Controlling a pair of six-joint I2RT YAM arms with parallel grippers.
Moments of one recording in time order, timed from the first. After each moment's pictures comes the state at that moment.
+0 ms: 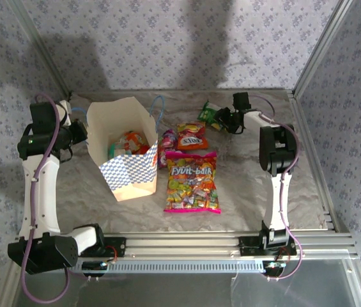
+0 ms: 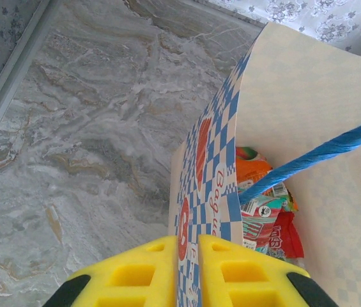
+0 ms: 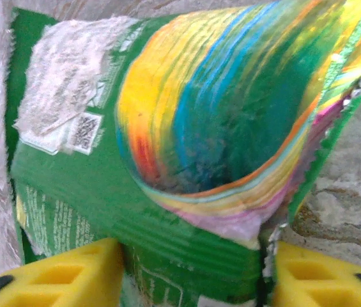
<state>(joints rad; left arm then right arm) 0.15 1.15 1.34 -0.96 0.13 -0.24 0.14 2.23 1.63 -0.31 -0.33 0.77</state>
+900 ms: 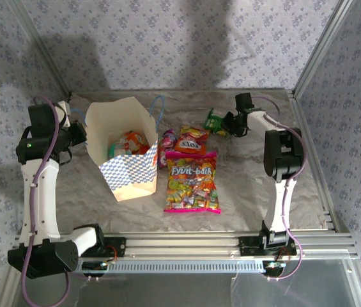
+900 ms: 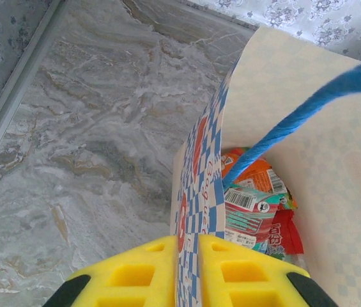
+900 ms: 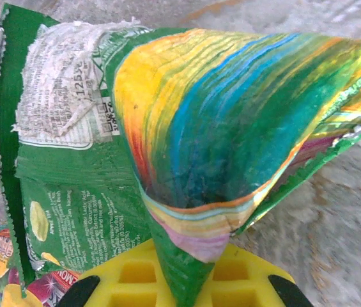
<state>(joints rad) 0.14 1.11 1.34 -0.97 0.12 -0.23 0.14 2.09 1.55 -0.50 -0.25 0.68</state>
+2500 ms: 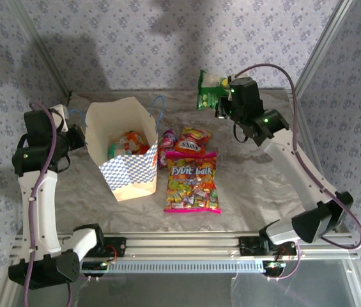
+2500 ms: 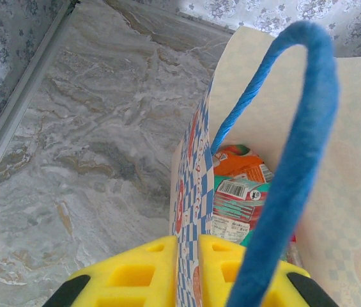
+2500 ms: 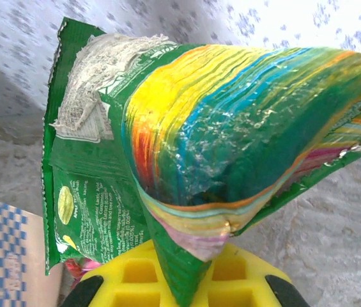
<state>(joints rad) 0.14 1.03 1.33 -1.01 0.12 -0.22 0.50 1.41 1.59 -0.68 0.22 0.35</state>
